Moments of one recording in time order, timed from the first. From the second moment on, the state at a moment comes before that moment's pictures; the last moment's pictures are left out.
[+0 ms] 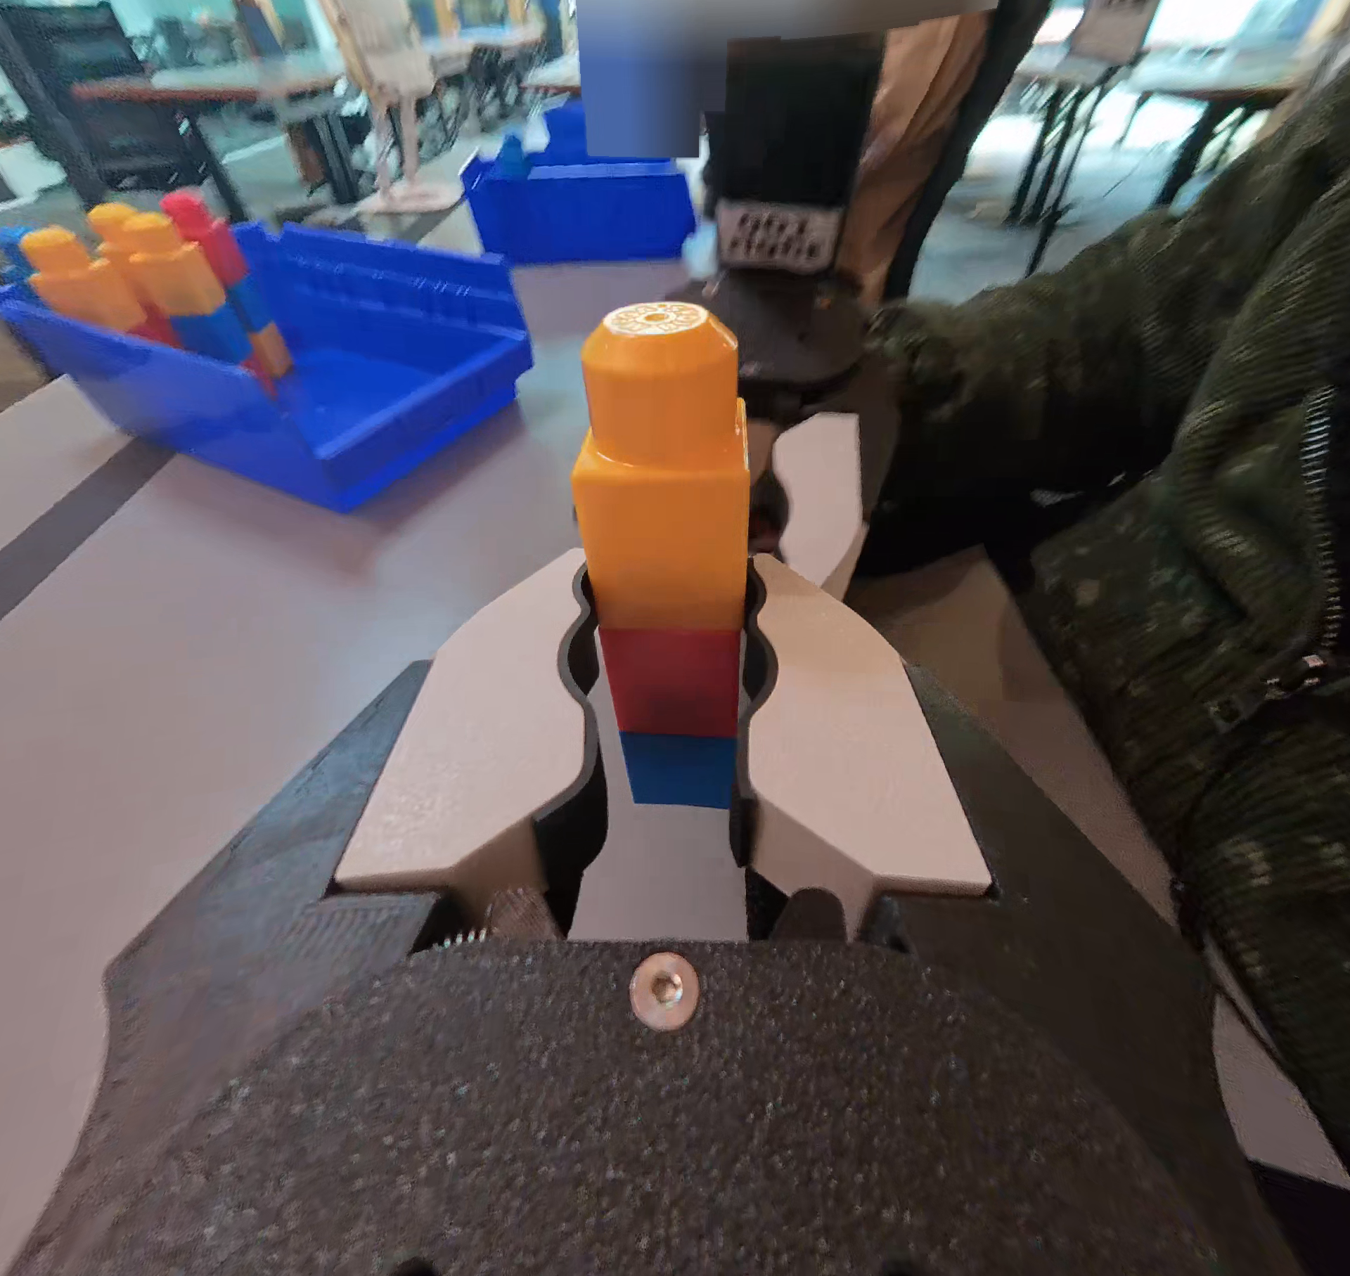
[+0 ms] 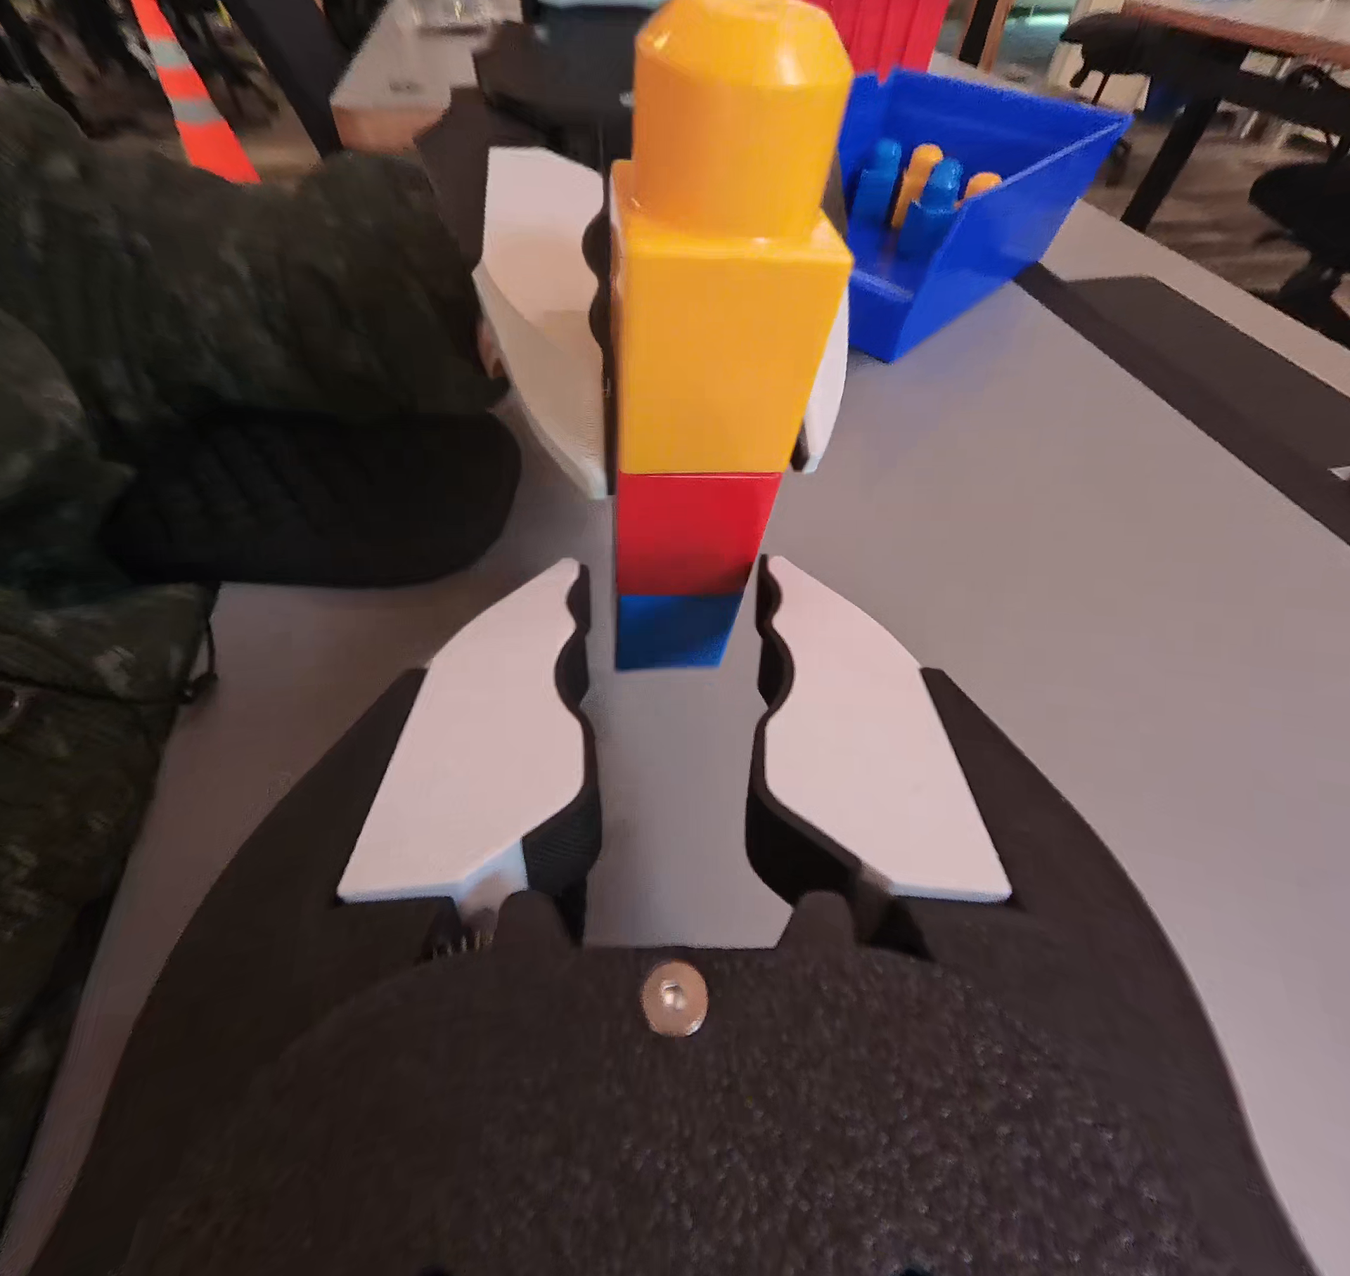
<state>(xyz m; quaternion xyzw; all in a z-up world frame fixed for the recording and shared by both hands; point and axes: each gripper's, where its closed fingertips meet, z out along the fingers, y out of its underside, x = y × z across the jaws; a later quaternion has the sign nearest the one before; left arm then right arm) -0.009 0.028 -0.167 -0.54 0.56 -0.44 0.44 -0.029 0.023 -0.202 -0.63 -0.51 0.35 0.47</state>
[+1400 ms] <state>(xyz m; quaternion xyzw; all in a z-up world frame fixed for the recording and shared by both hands) -0.101 0.156 -0.156 -0.63 0.31 -0.31 0.63 0.391 0.367 -0.179 -0.91 0.04 -0.04 0.41</state>
